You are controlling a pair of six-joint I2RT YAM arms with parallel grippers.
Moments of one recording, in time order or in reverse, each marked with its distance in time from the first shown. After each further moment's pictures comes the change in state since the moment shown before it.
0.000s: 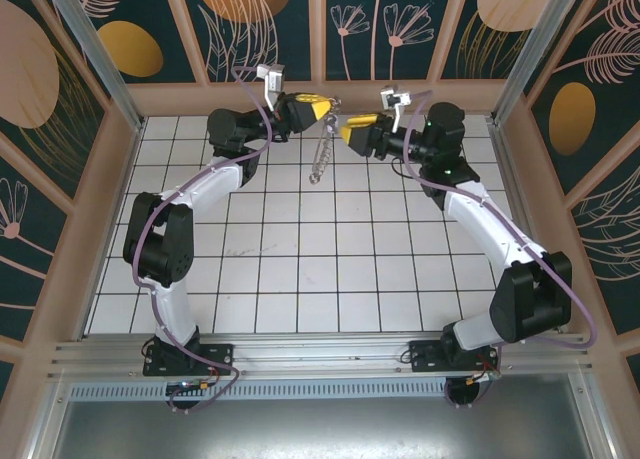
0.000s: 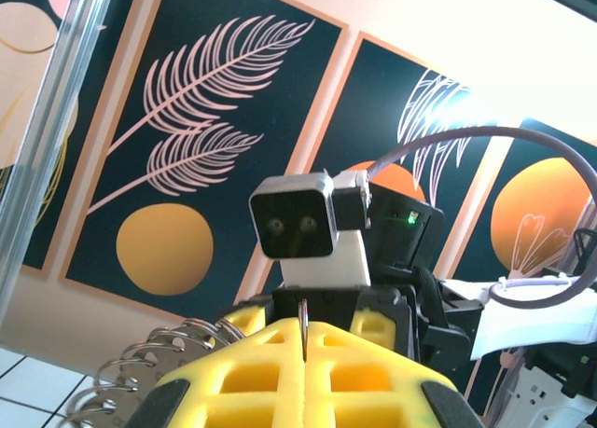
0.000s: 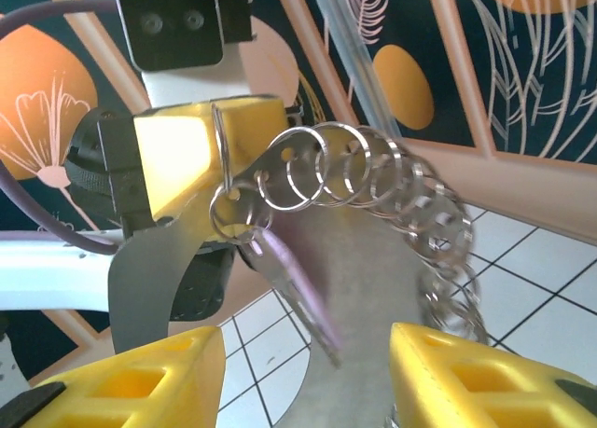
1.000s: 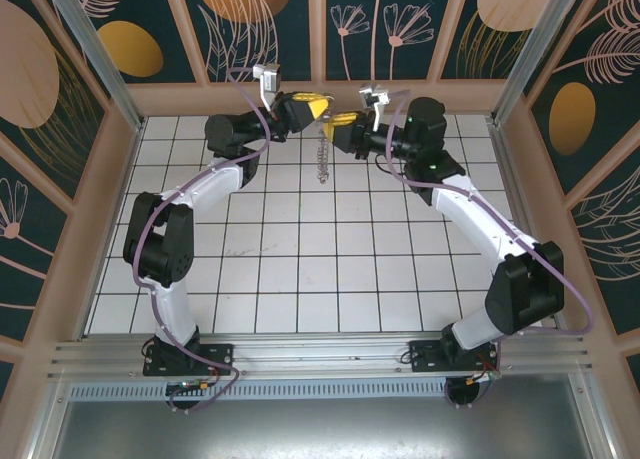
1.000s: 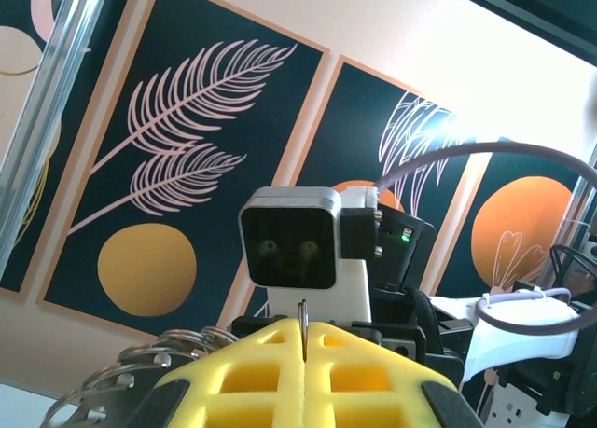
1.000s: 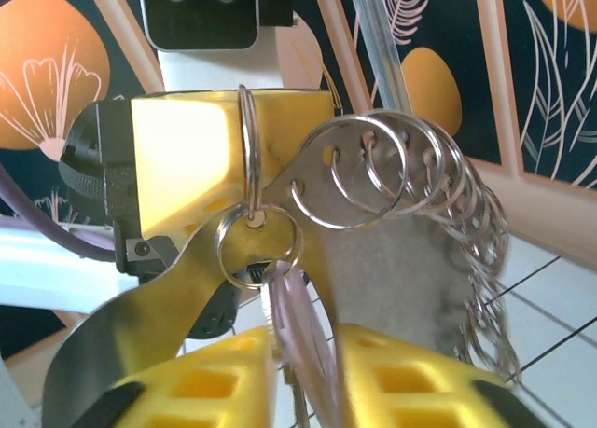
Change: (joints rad) left arm 0.000 0.000 -0.010 0.082 -0.028 -0.068; right arm 0.087 0.060 0.085 -0.034 0.040 -0.095
